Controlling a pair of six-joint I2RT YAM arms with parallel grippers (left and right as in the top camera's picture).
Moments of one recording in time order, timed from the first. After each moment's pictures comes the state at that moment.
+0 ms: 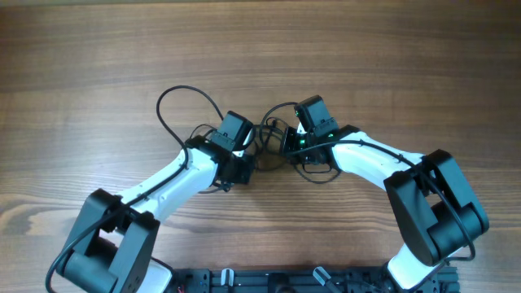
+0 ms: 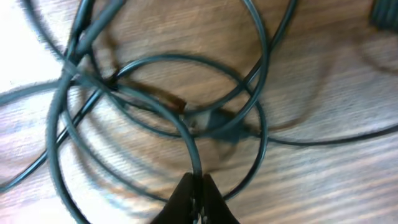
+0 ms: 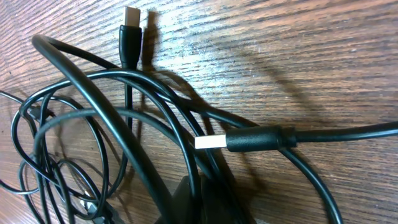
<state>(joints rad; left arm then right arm) -0.52 1.62 0.85 -0.57 0.05 -0.29 0.49 1.83 0.90 -0.18 -0.29 0.76</state>
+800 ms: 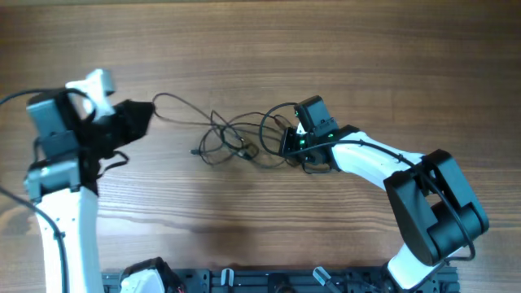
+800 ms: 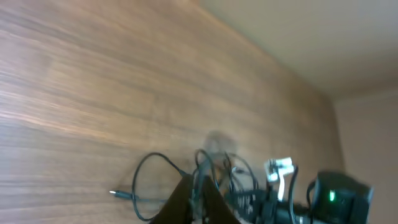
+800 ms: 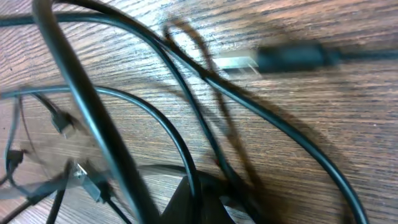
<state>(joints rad) 0.33 1.15 1.02 -0.65 0.65 -0.29 0.49 1.83 0.90 -0.19 -0.30 0.76</state>
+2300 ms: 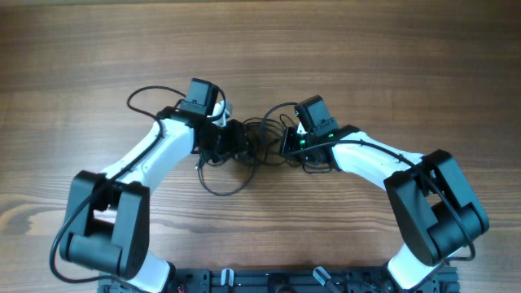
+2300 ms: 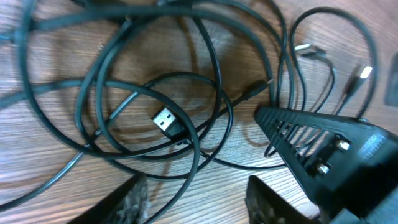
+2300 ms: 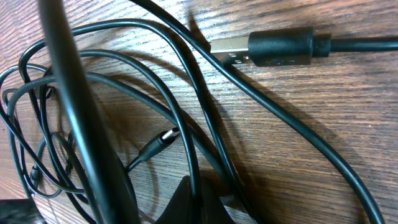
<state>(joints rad) -0.30 1.73 1.02 -0.60 0.48 -0.56 0.49 1.83 0.90 -0.19 -0.30 0.76</state>
